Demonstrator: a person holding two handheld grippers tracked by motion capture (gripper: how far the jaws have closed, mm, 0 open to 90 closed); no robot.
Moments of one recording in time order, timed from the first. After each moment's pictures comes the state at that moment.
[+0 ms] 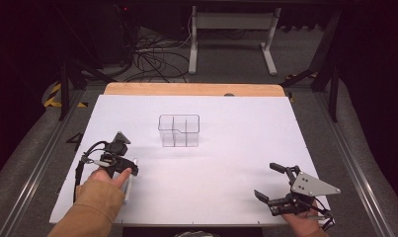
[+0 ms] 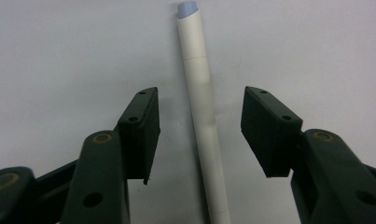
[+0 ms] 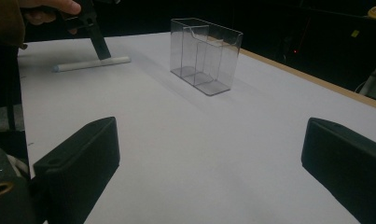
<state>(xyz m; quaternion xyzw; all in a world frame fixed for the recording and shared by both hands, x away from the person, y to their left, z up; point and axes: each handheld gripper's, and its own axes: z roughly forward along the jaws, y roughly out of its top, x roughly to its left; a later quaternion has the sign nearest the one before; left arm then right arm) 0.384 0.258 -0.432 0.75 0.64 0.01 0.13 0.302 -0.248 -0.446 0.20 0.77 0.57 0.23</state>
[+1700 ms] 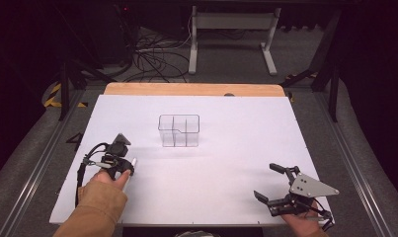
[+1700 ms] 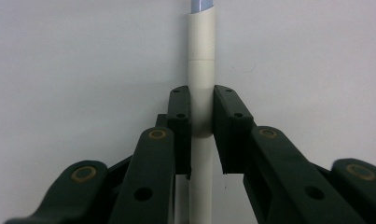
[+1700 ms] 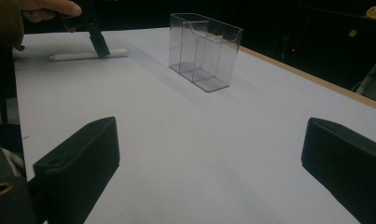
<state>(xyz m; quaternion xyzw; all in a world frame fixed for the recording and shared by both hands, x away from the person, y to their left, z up) 0.383 0.257 -0.439 0.75 0.65 0.03 0.13 0.301 -0.246 -0.448 0.20 0.77 0.56 0.24</state>
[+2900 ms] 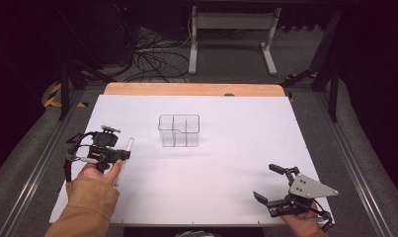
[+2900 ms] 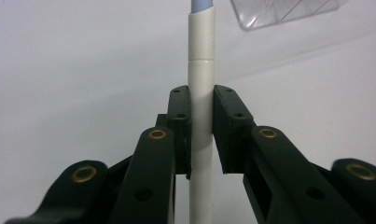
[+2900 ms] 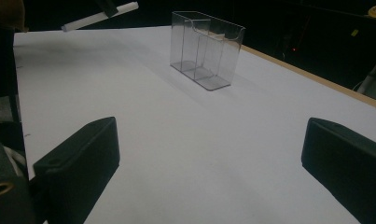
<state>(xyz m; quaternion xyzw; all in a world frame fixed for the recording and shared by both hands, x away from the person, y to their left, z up) 0.365 0.269 -0.381 0.75 0.59 0.12 0.27 0.300 -0.246 -0.449 0.20 0.77 0.56 0.24</state>
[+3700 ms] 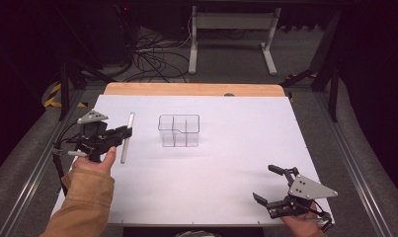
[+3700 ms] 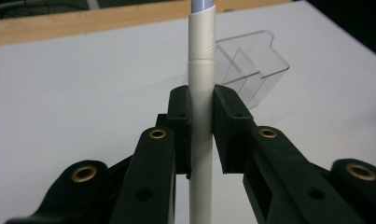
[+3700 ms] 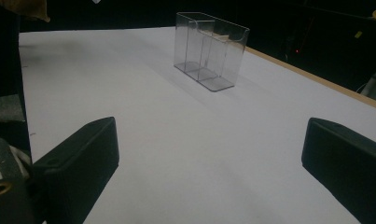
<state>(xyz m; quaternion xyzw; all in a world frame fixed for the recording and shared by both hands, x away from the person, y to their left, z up) 0.358 0.278 -0.340 0.73 0.48 0.19 0.45 0.299 -0.244 -0.450 0.19 0.77 0.56 0.23</state>
